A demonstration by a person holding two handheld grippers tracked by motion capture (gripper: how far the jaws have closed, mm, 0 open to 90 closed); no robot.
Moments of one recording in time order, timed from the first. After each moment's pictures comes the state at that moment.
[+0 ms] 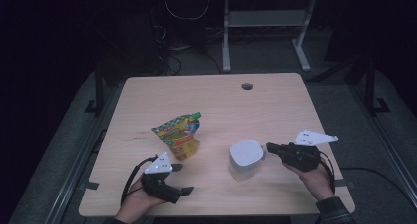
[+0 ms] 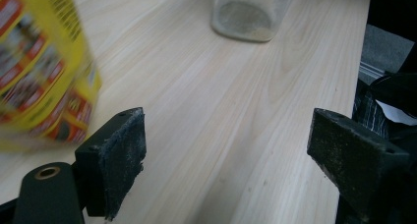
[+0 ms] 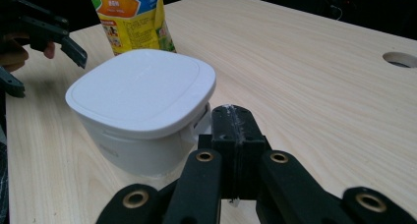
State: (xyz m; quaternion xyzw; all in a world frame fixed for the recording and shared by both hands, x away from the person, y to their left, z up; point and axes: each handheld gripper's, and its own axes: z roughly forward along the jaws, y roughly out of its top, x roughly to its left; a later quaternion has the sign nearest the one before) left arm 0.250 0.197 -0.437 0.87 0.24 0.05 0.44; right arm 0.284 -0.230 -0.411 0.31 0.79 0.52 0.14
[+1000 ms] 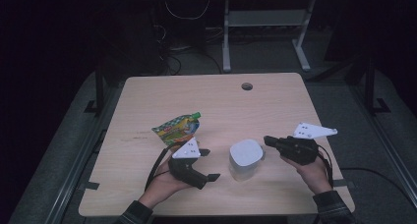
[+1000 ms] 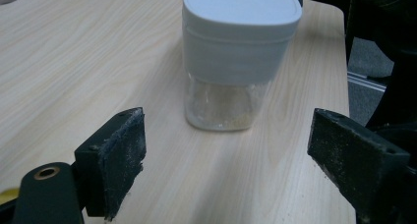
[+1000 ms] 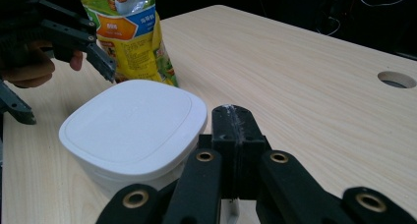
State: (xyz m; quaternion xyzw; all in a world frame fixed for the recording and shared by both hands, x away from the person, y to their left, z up) left arm 0.283 0.128 -0.412 0.87 0.17 0.05 0.47; right arm 0.296 -0.226 -0.399 0.30 0.78 0.53 0.14
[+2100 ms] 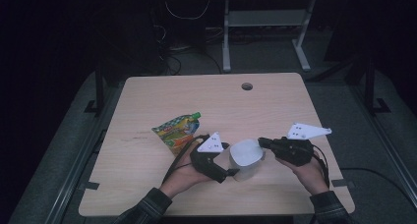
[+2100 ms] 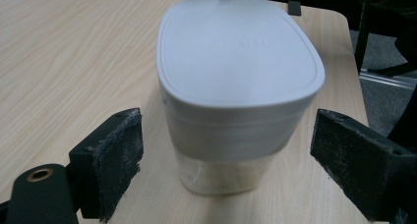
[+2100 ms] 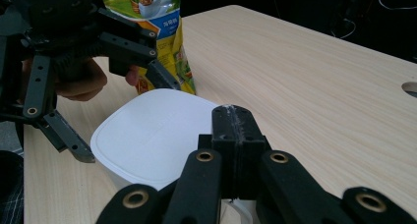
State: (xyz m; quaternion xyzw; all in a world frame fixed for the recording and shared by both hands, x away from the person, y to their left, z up) left arm 0.302 0.074 -0.414 0.87 0.13 0.06 0.47; right arm 0.292 -0.210 -0.390 0.28 0.79 0.53 0.13
